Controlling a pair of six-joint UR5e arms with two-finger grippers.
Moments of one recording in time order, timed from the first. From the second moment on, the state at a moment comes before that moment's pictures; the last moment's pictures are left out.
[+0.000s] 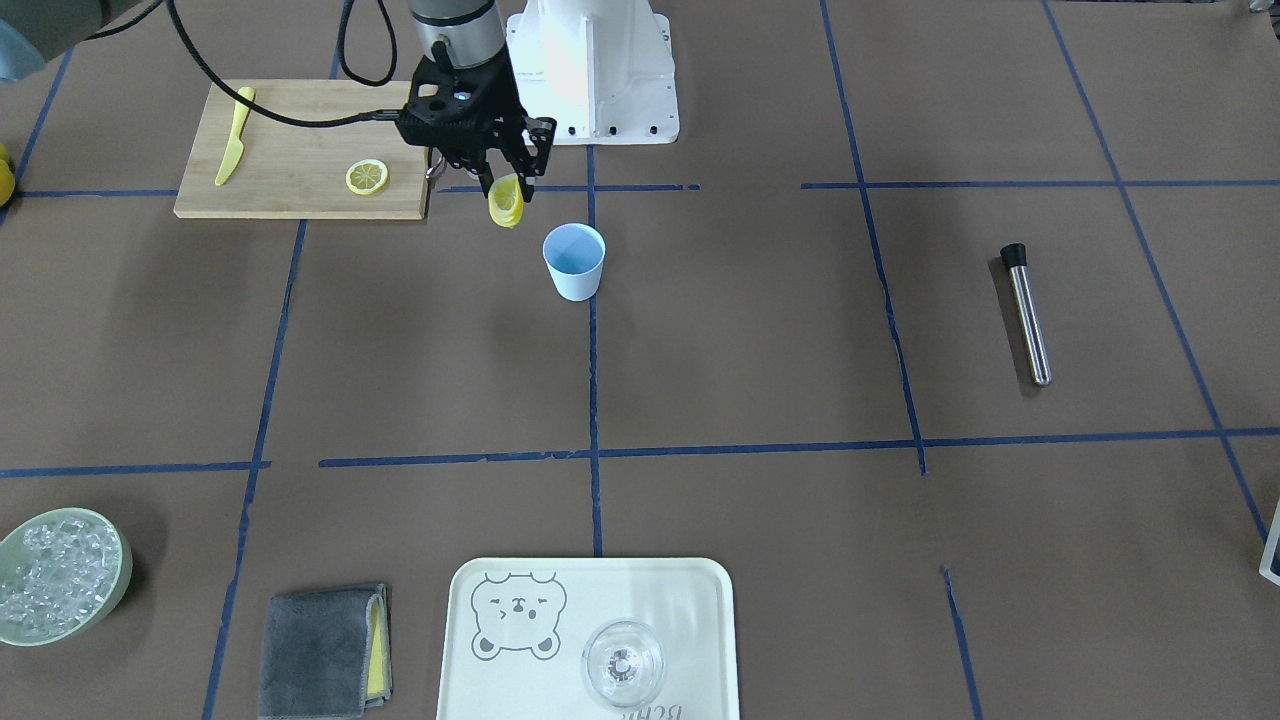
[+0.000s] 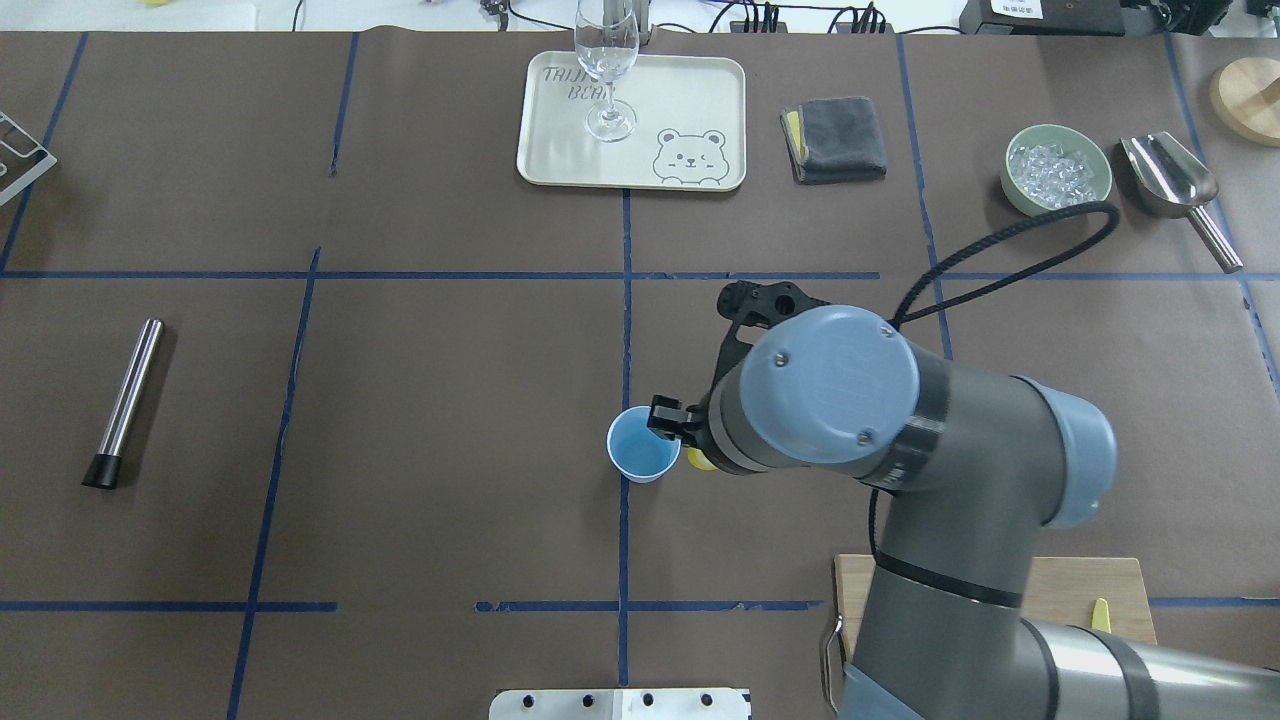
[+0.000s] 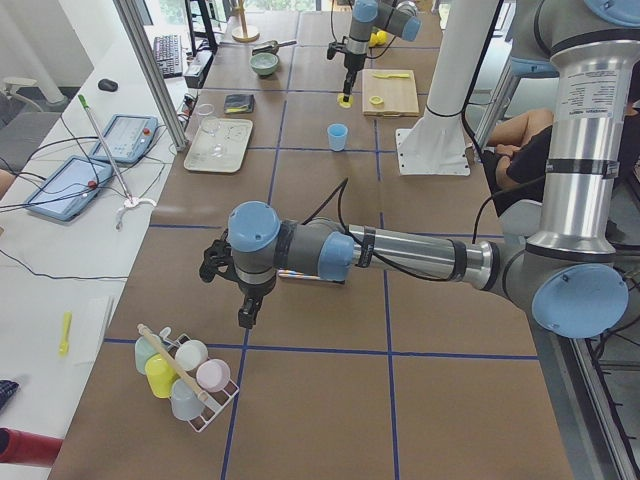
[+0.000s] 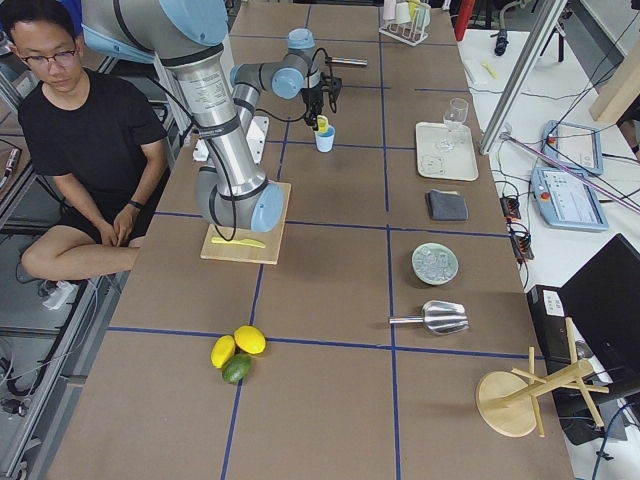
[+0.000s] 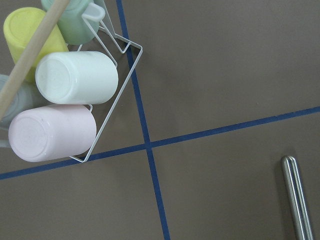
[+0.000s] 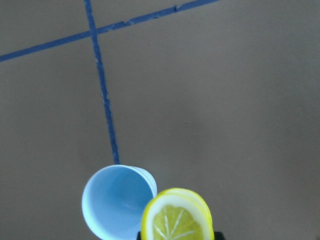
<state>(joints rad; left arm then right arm) -1.58 -1.60 -1.68 -1.63 -2.40 0.08 0.39 -0.95 2.01 -1.78 1.71 1.54</state>
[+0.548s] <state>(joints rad) -1.58 -1.60 -1.67 -1.64 -2.40 0.08 0.39 -0.81 1.85 -1.79 1.71 1.55</state>
